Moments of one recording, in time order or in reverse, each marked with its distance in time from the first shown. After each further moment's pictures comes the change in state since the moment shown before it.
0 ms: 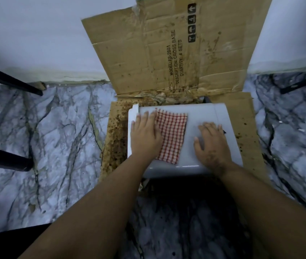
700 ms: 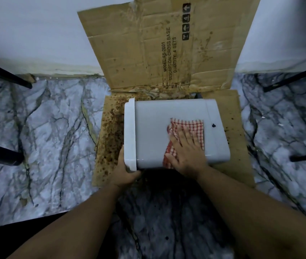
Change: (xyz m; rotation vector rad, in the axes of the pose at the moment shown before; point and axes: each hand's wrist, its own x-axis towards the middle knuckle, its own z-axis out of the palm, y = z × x) left_hand -0.119 -0.106 0.010 -0.752 -0.322 -0.212; right_hand -0.047 -0.026 0.039 -0.212 -0.230 -0.183
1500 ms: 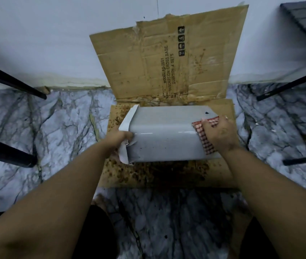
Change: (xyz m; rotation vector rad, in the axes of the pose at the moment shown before) left_hand 0.027 0.177 -0.056 0.079 -0.016 -0.461; right_hand 0.005 0.065 -0.121 0.402 0.349 0.590
